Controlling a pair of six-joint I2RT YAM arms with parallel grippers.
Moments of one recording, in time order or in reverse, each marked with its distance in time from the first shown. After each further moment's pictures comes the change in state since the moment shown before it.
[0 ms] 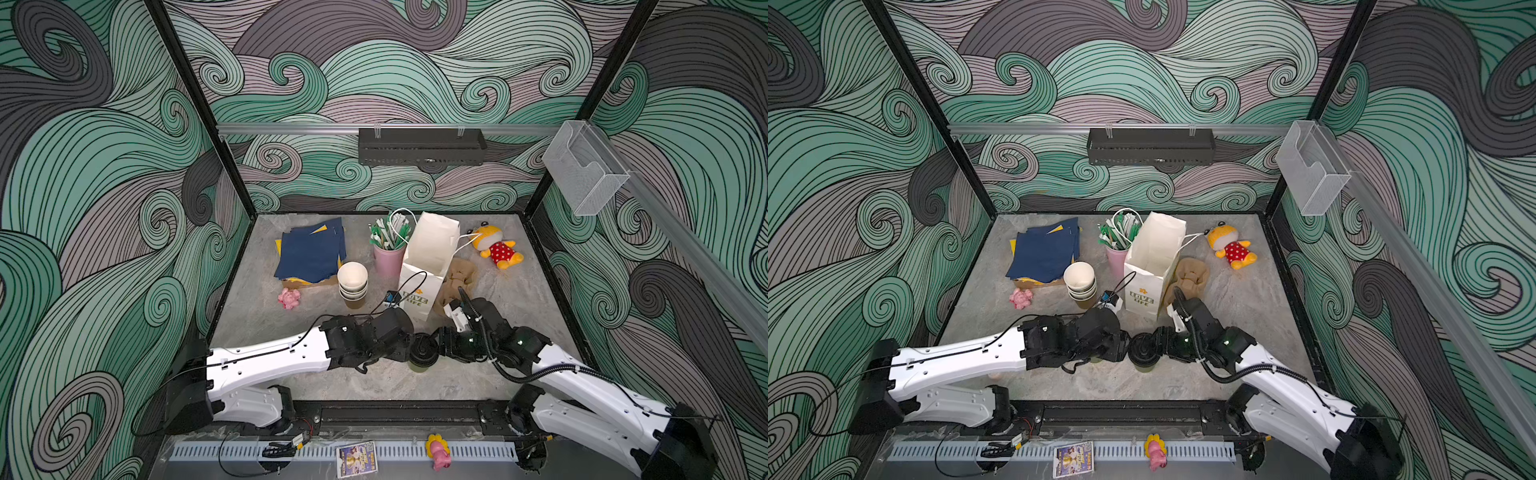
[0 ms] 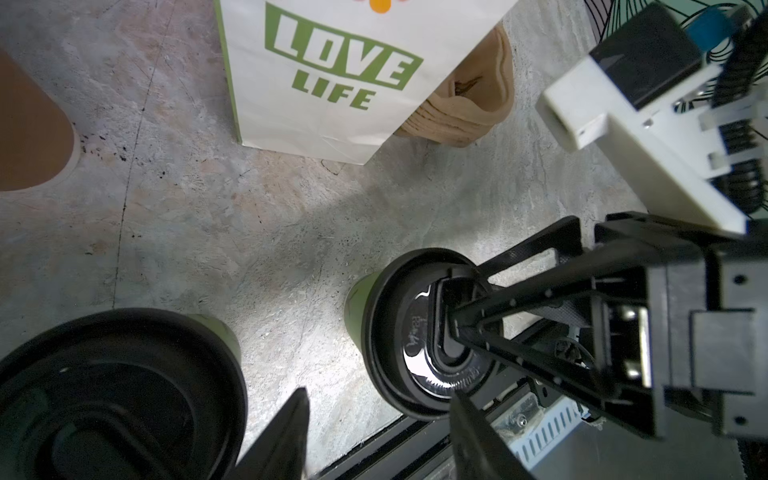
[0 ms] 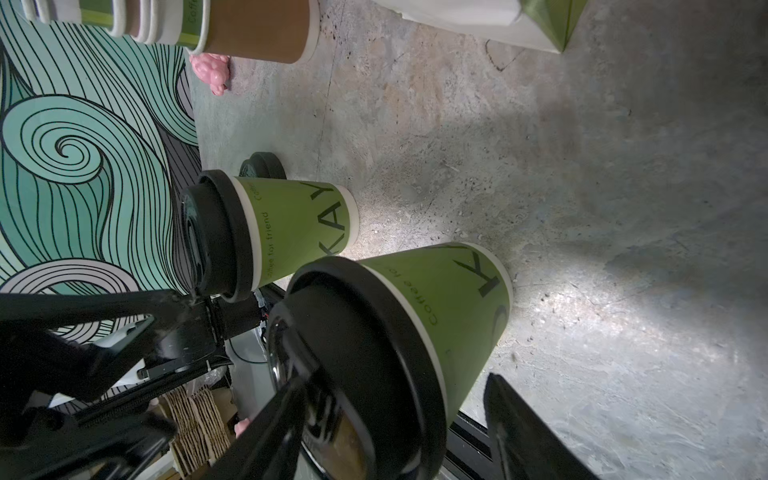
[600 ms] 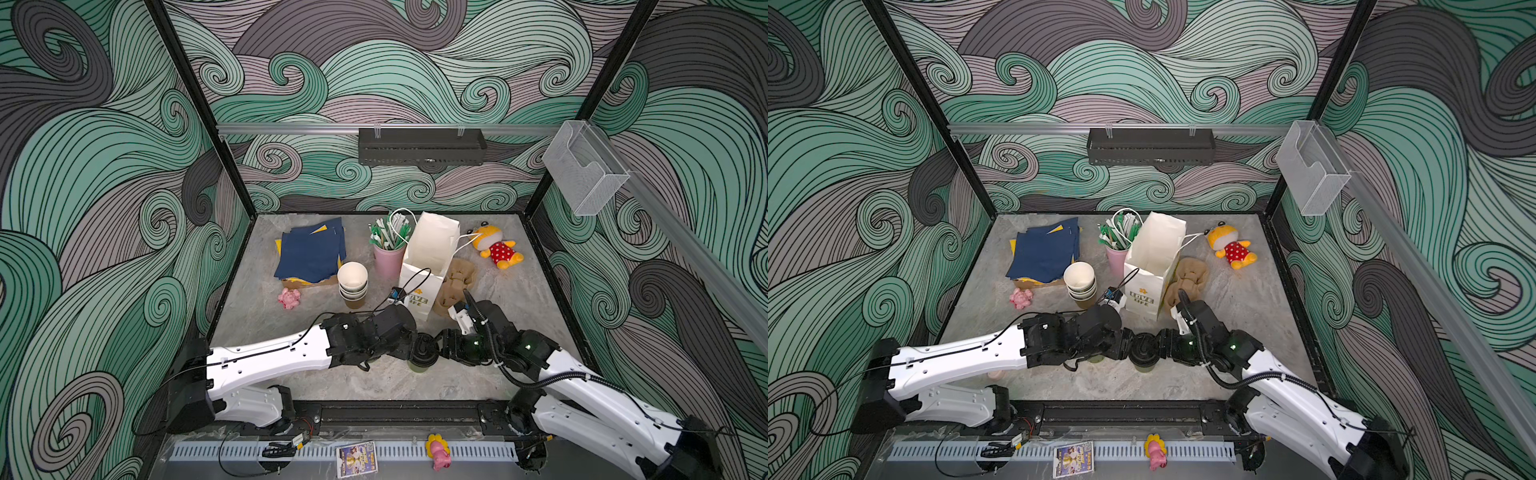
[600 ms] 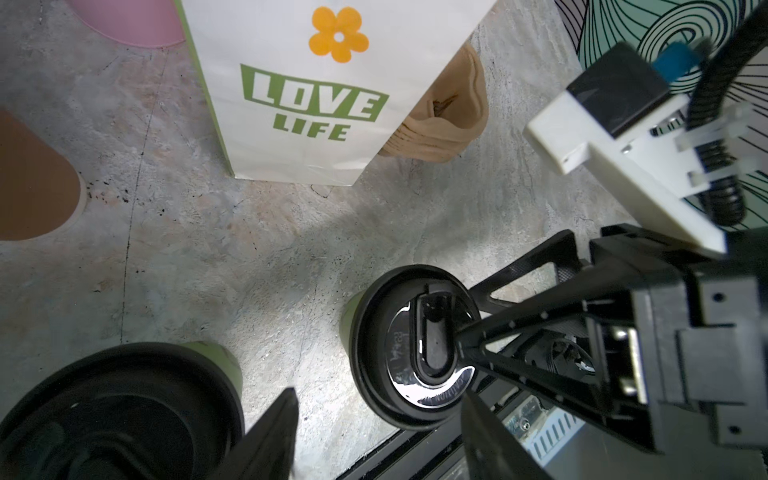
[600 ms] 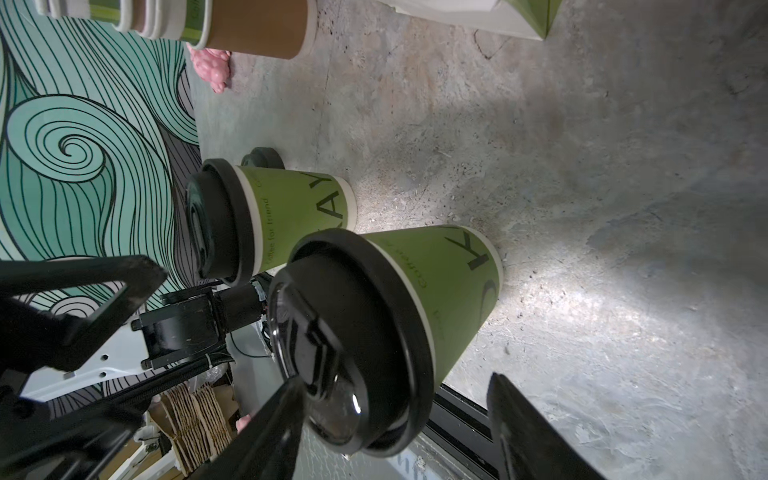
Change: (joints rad) left arm 0.000 0.006 0.033 0.002 -0.016 0.054; right arm 0.000 -0.054 0.000 -0.057 -0.002 0.012
